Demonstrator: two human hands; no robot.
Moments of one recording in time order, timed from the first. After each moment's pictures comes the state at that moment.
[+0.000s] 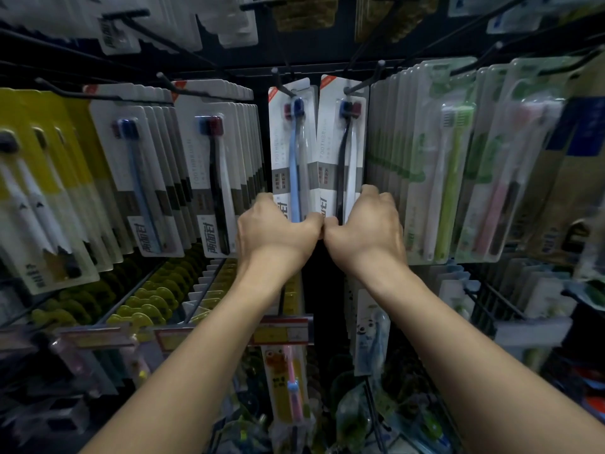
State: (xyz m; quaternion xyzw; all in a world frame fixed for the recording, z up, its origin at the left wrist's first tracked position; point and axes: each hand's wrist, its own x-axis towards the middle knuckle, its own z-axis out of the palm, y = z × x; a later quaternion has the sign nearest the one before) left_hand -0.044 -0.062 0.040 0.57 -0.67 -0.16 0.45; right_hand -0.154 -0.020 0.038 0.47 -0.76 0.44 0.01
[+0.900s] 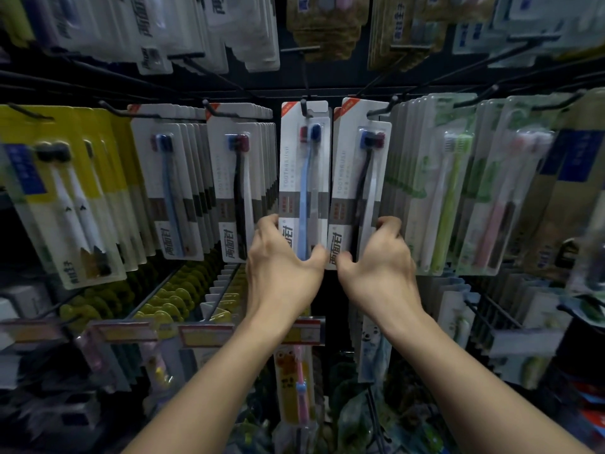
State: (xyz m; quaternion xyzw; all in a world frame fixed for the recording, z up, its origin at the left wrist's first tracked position) left_hand -0.021 -0.037 0.009 0.51 -0.68 -0.15 0.50; right_hand -0.144 0.008 0.014 0.46 -0.76 0.47 0.01
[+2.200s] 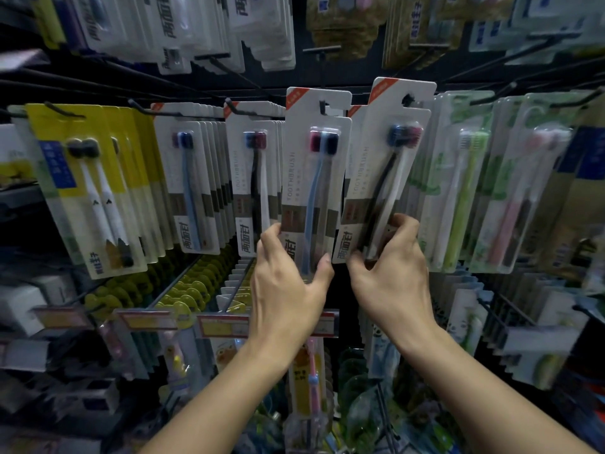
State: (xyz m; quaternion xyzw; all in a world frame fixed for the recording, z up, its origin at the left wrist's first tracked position) left_hand 0.002 -0.012 -0.016 0.47 -0.70 -0.09 0.53; right_hand -0.141 0.019 -0.005 0.52 -0.66 0.55 0.08
